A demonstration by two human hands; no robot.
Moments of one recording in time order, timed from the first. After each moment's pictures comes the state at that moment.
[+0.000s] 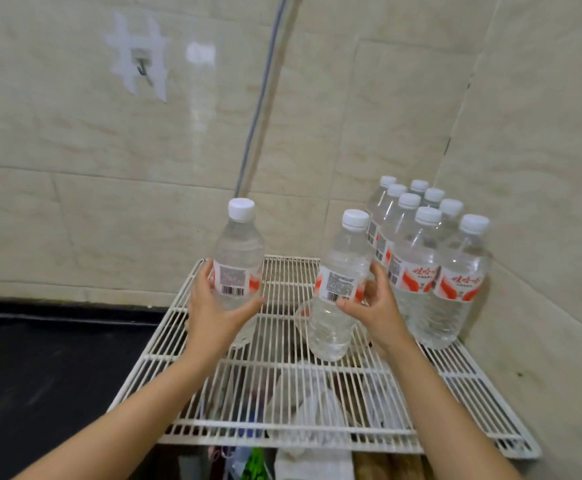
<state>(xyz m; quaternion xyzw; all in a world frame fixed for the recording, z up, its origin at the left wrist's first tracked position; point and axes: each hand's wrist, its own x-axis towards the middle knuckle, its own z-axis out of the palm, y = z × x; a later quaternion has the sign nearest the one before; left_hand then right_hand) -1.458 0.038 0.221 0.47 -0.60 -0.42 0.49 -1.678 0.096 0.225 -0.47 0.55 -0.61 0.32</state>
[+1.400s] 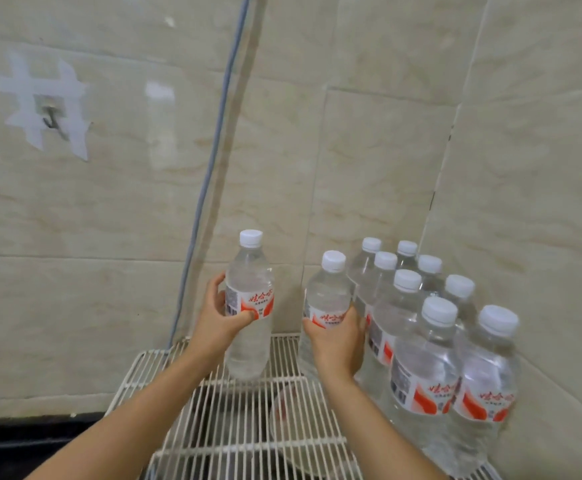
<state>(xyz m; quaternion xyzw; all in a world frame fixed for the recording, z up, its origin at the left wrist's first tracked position) -1.549 -0.124 0.256 0.30 -0.61 -0.55 0.49 -1.692 -0.046 0.249 -0.27 0.78 -0.56 0.03</state>
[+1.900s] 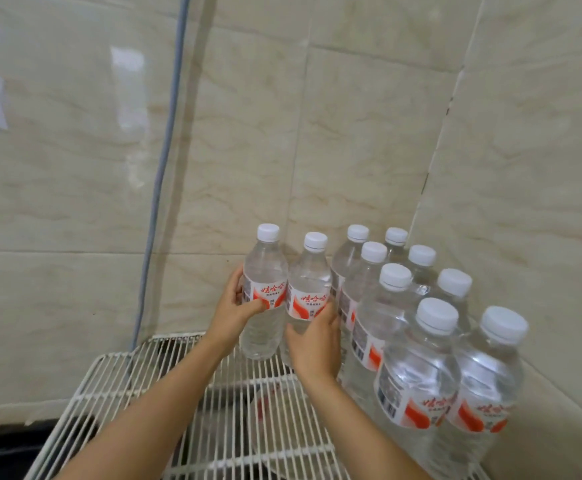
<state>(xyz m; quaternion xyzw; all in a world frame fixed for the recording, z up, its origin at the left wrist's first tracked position) -1.624 -0.163 0.233 0.26 -0.63 -0.58 0.44 -1.712 -0.065 0.233 -0.34 0.84 -0.42 0.05</state>
